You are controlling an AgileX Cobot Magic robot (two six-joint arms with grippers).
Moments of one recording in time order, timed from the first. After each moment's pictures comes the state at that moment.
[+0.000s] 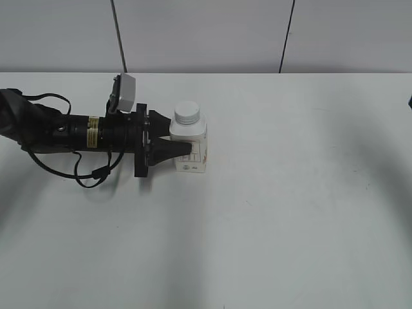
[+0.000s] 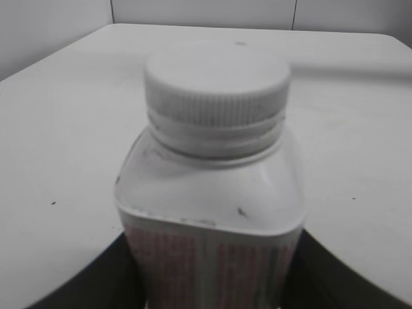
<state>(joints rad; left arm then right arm) -0.15 2.41 -1.32 1.52 -1.23 -0.59 0.04 1.51 -1.30 0.11 1.19 -0.32</state>
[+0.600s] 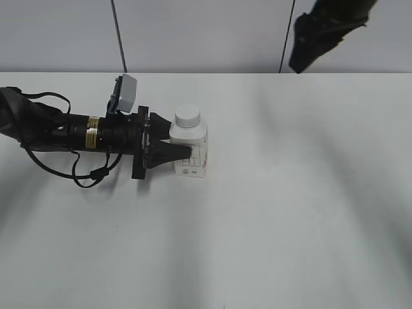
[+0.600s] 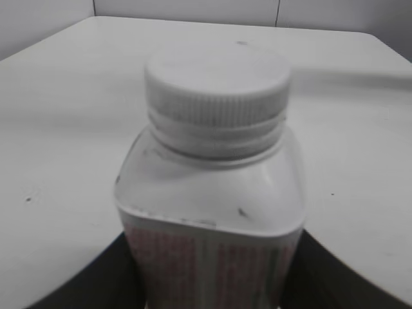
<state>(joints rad) -0.15 2.40 -1.33 1.58 -1.24 -0.64 0.32 1.90 -1.78 0.14 1.21 -0.57</state>
